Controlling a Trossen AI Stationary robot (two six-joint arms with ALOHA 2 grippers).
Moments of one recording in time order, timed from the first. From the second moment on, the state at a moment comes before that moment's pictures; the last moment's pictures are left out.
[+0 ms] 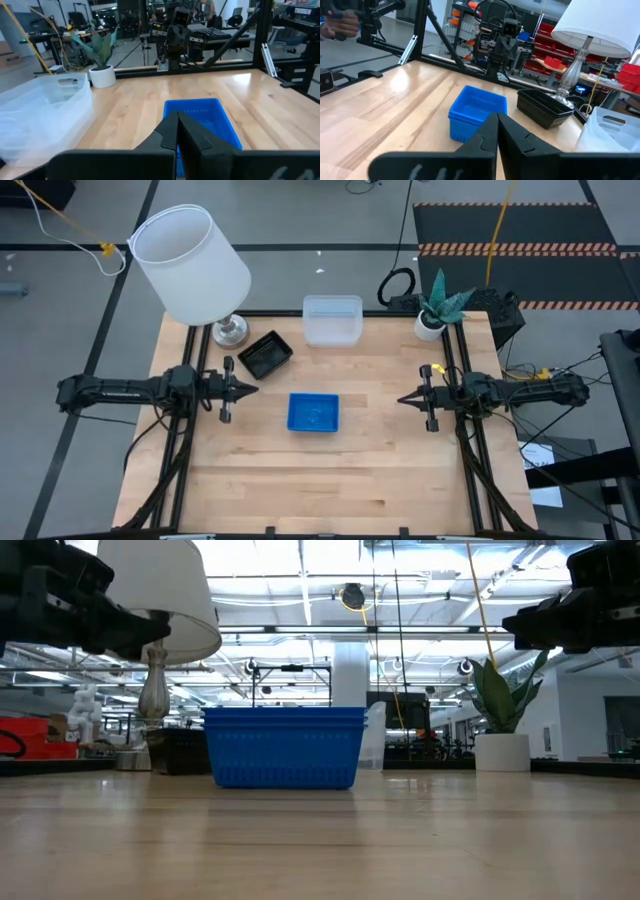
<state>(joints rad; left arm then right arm) 0.06 0.32 0.04 0.25 0.06 0.10 0.07 0.17 0.02 0.14 -0.03 -0.26</state>
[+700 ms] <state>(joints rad) 0.07 0.32 0.01 0.24 0.03 0.10 0.07 0.12 0.02 0.12 0.01 -0.29</state>
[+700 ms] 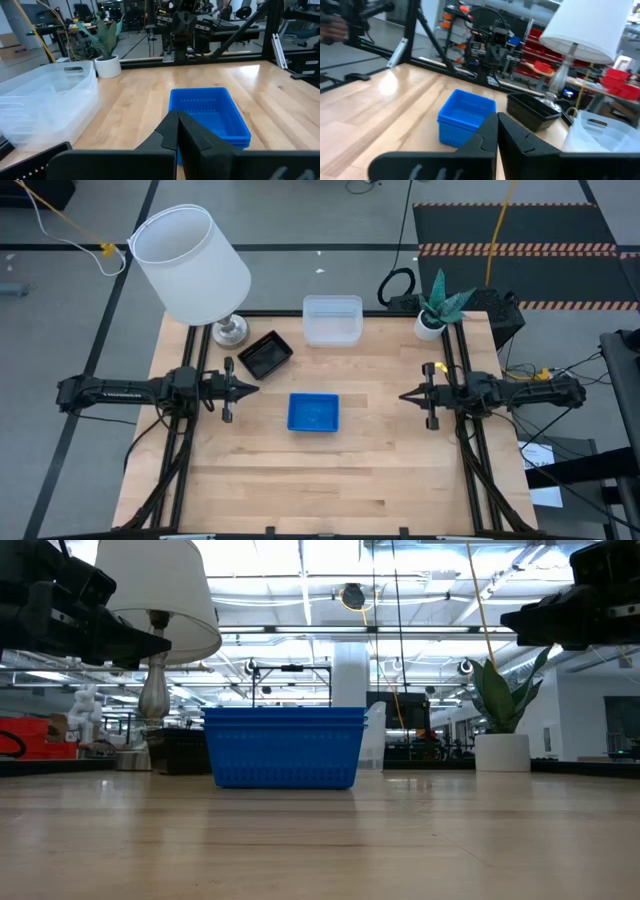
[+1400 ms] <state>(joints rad) 0.07 0.31 0.01 0.25 0.03 0.10 0.07 0.00 0.02 0.02 -0.03 -0.26</state>
